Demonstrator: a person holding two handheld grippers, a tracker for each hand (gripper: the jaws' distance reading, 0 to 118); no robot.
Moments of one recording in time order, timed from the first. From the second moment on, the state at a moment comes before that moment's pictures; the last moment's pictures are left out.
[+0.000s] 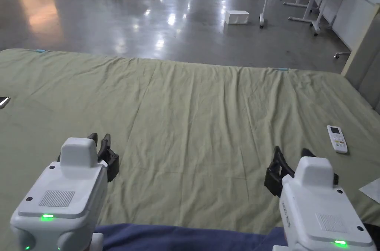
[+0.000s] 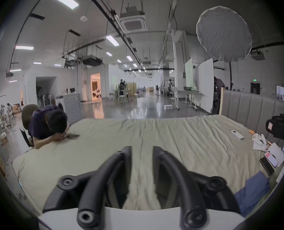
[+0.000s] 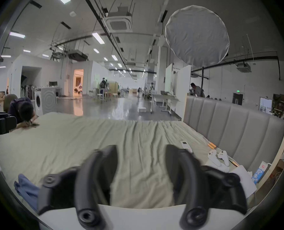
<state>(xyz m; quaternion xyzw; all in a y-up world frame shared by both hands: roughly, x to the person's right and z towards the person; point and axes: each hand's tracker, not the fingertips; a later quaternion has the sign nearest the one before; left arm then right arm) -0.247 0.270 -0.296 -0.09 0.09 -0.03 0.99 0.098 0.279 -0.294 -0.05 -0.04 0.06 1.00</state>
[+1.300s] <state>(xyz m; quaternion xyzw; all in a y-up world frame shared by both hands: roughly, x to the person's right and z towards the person) -0.484 0.093 -0.300 -0.46 -0.10 0.39 0.79 0.076 0.263 -0.312 -0.10 -0.03 0.09 0.99</state>
